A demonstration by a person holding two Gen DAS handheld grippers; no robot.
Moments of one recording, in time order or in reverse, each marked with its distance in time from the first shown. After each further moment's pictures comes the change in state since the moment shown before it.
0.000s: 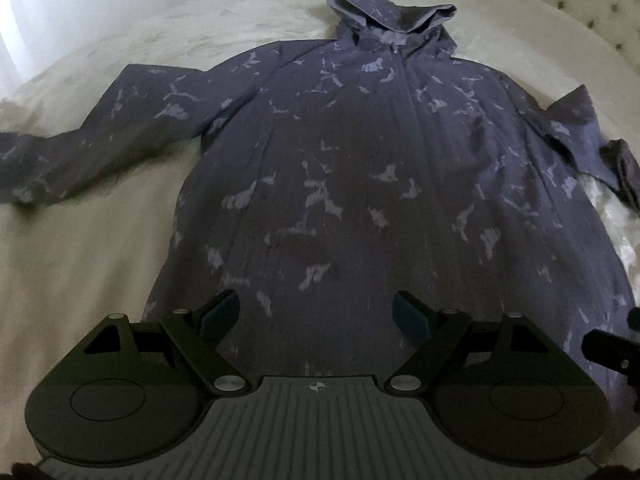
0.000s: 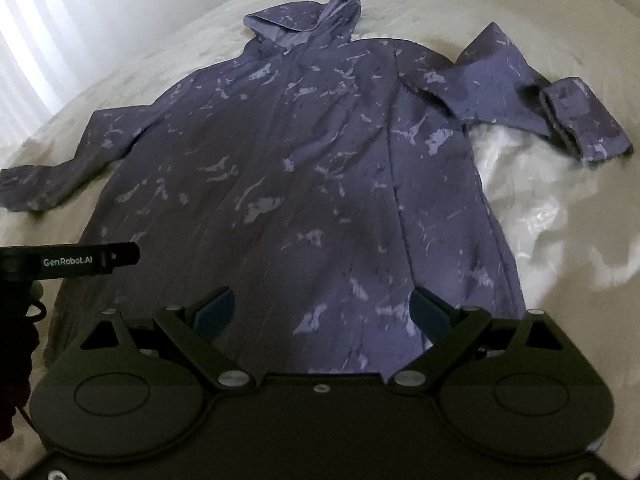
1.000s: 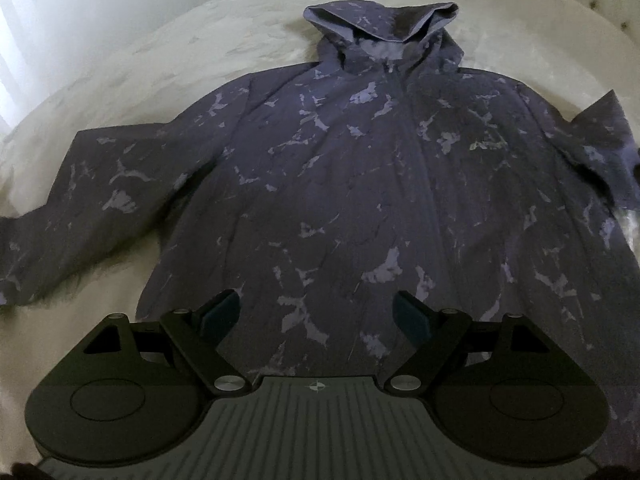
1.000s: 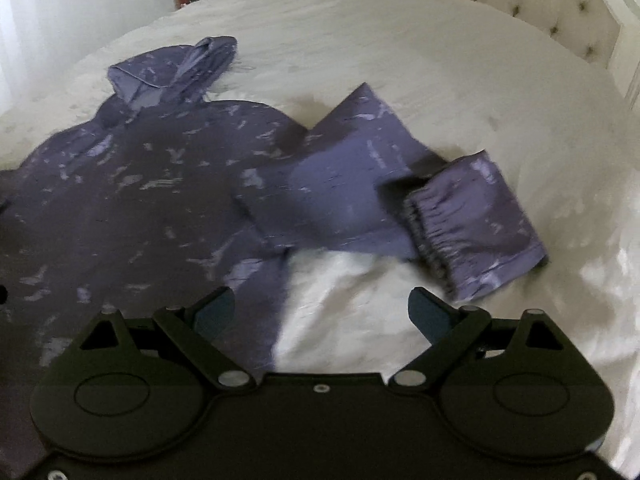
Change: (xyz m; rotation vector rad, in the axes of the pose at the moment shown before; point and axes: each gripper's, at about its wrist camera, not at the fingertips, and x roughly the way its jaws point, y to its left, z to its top) left arm 0.054 -0.026 0.070 0.086 -0.010 0.053; right arm 0.039 -0.112 0.099 -0.017 -0.087 -0.279
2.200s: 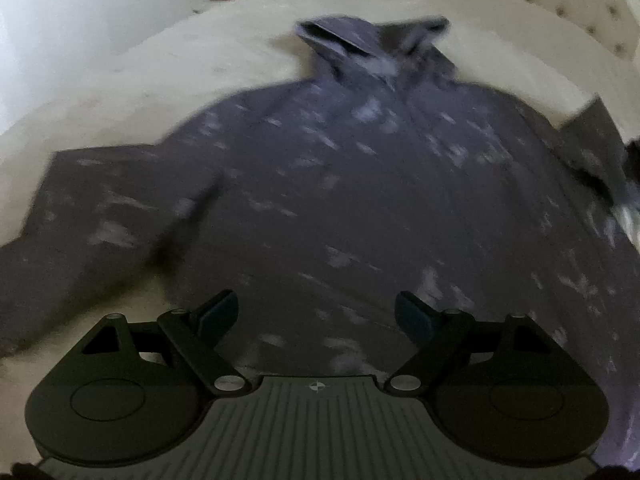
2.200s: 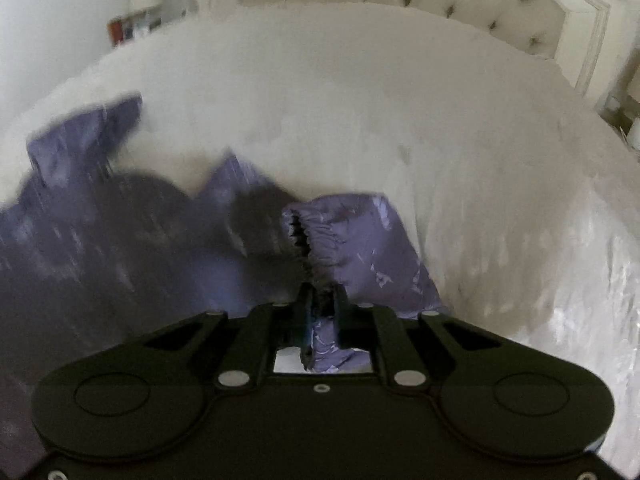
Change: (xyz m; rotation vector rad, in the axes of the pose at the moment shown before) left arm 0.013 0.048 0.004 0.044 -0.090 -0.088; right arm 0.000 -0.085 0.060 0.153 -0.056 -0.079
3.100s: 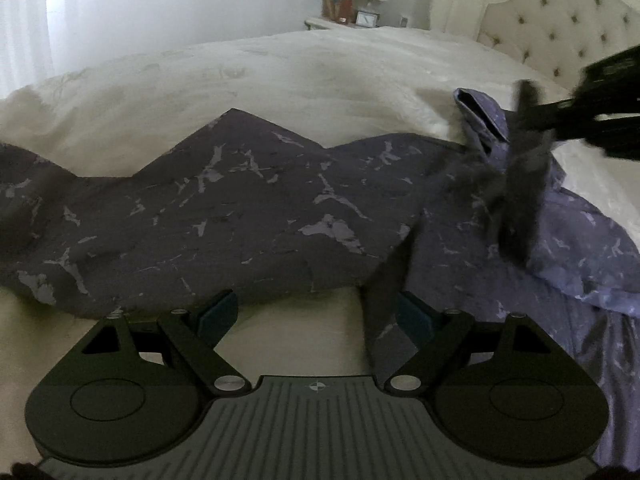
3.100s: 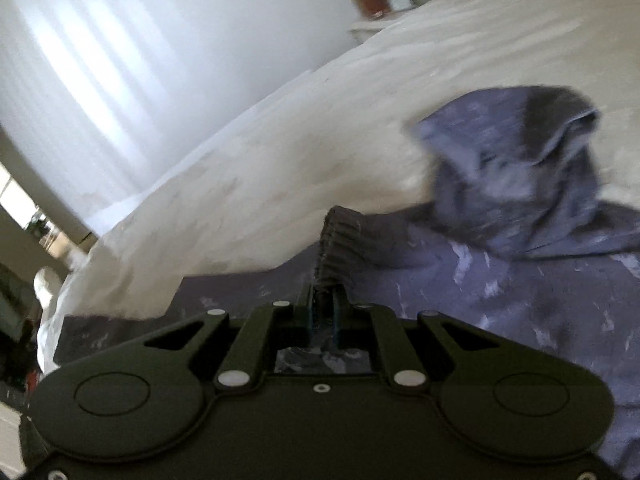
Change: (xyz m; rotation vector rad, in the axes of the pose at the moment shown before) left arm -0.013 0.127 -0.024 -0.307 -0.106 0.050; right arm 0.007 0.377 0.026 -0.138 0.104 0.702
